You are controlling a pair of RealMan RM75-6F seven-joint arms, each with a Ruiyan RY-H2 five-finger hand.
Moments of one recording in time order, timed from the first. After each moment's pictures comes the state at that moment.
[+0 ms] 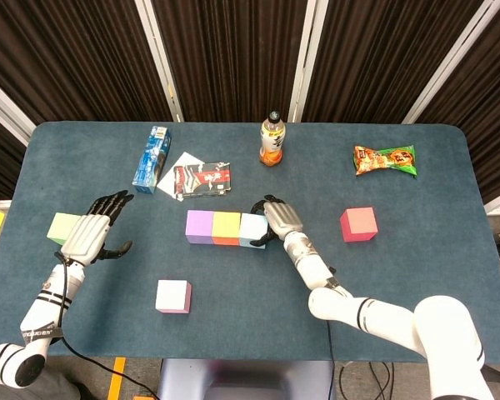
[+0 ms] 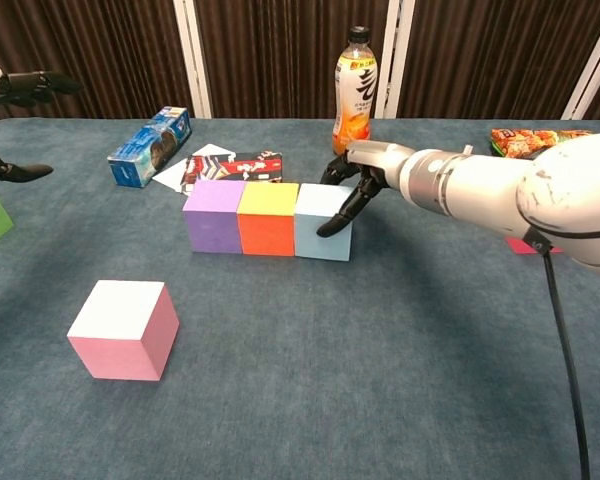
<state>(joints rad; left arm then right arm) -0.58 -1.21 -0.15 -1.61 1.23 1.06 -0.04 1.02 -1.78 0.33 -1.12 -0.65 0.68 -0.22</state>
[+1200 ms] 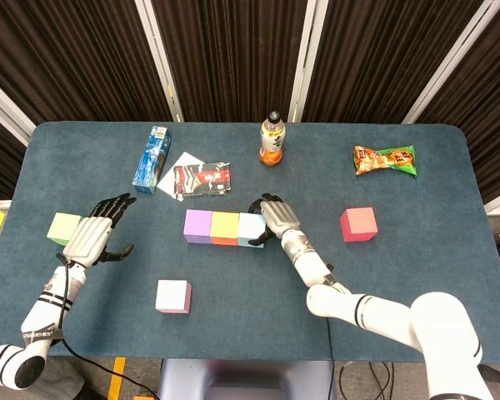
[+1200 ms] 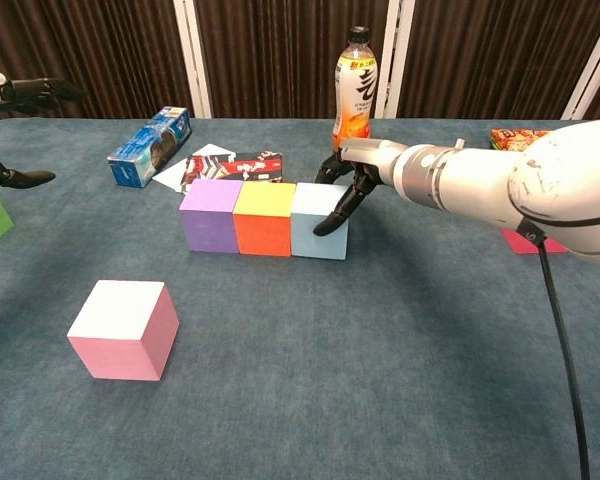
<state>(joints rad) -0.57 -1.21 -0.16 -1.62 1.24 1.04 -0.04 1.06 -1.77 0.32 -1.11 -0.63 0.66 -0.23</state>
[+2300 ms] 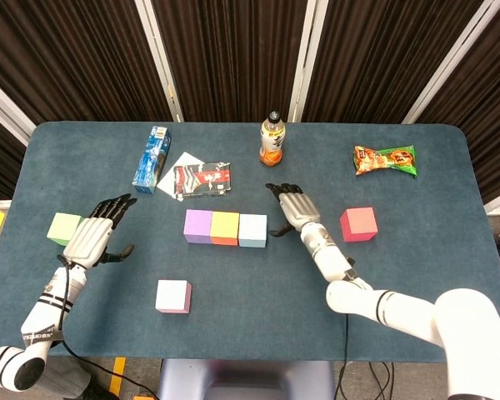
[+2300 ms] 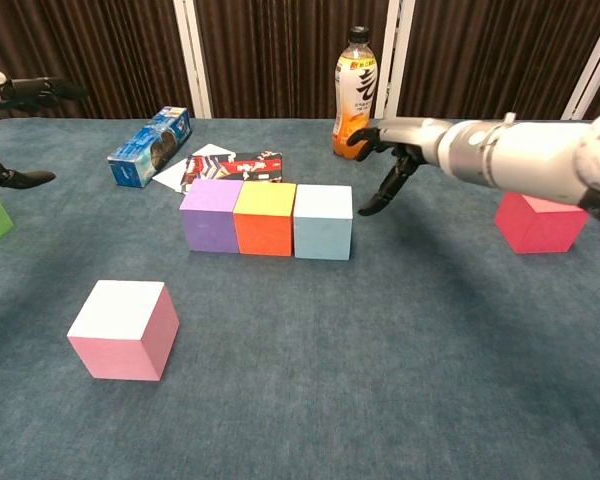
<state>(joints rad) -0.56 -1.20 -0.16 -1.64 1.24 1.05 -0.02 1.04 -1.66 0.26 -1.17 -0.64 0.68 -0.25</state>
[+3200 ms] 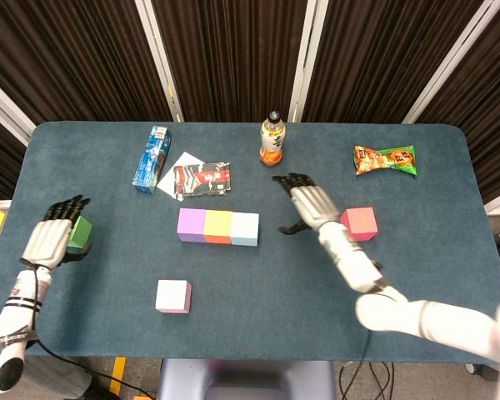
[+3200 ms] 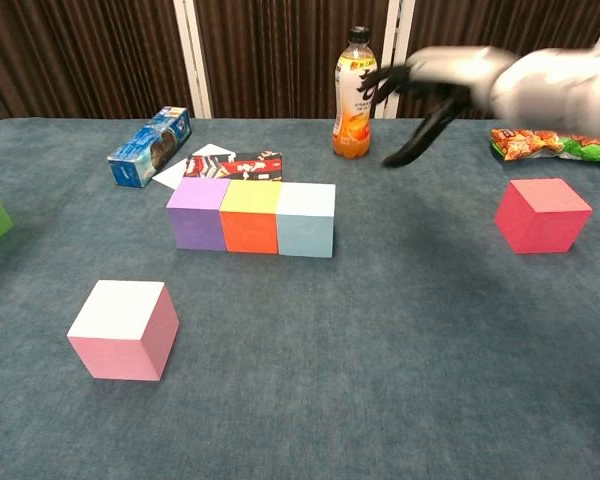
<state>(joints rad) -0.50 -1.19 -0.14 -1.48 1.14 1.06 0.06 0.88 -1.33 0.28 -1.60 -0.86 0.84 -0.18</state>
